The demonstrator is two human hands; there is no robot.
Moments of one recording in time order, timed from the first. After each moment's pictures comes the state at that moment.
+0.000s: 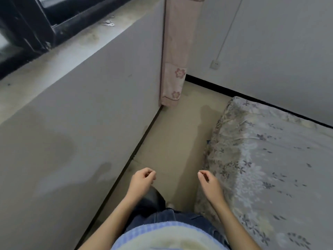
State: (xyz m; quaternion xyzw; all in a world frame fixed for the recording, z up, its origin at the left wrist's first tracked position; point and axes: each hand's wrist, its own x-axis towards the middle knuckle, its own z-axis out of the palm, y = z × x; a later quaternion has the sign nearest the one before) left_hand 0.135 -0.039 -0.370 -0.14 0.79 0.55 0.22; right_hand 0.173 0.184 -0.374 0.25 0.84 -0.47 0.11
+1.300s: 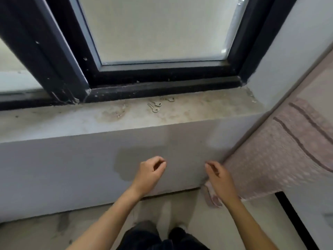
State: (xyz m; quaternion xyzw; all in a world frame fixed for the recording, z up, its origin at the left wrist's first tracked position) left_hand -0.285 0.036 -0.267 -0.36 0.78 0.50 -0.14; right_hand -0.437 0.183 -0.286 -0.26 0.82 -0.45 0.24
